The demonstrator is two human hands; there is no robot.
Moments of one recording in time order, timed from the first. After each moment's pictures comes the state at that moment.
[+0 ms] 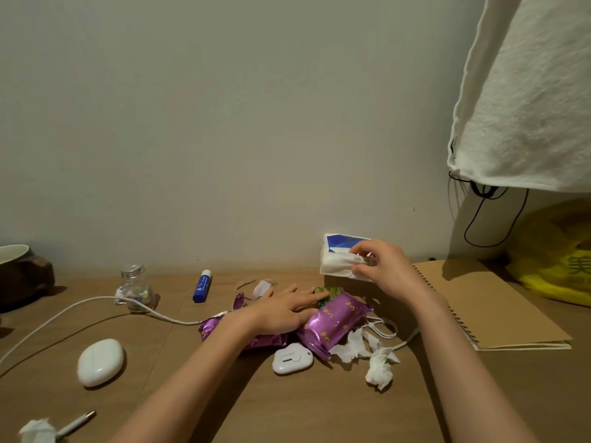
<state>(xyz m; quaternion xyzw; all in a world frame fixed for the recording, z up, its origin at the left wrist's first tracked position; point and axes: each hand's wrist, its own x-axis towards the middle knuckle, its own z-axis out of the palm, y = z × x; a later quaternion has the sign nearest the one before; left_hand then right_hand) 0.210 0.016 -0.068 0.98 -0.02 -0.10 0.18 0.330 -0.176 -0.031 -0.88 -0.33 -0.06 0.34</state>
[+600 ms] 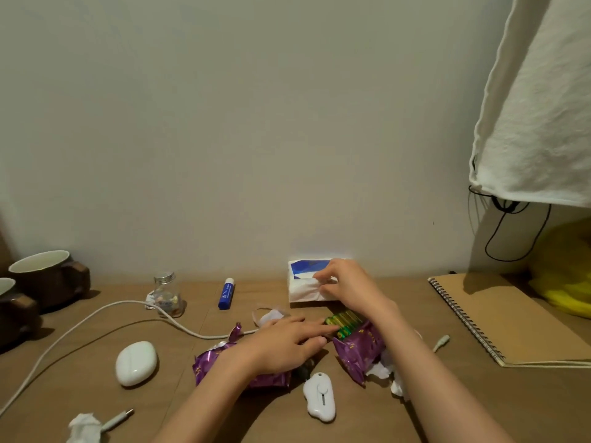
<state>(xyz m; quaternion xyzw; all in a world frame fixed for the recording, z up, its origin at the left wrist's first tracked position) 0.151 0.014 -0.063 0.98 -0.01 -0.07 0.21 0.301 -0.094 -0.042 -0.88 -0.41 -0.04 0.25</state>
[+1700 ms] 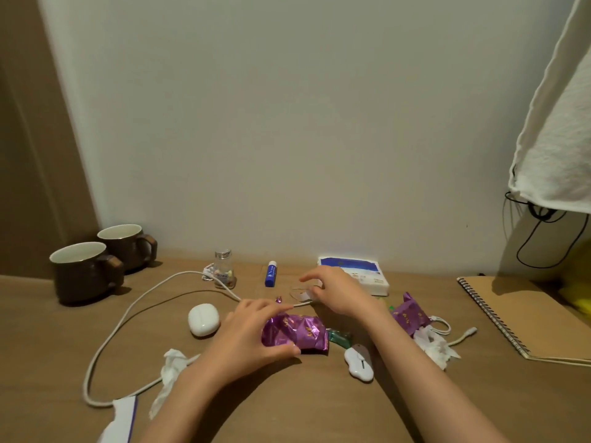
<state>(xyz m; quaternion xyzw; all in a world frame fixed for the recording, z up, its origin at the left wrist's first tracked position) 0.028 0.061 -0.067 0.97 0.11 0.14 0.18 0.210 -0.047 -0.041 -0.85 -0.49 0.00 0.21</state>
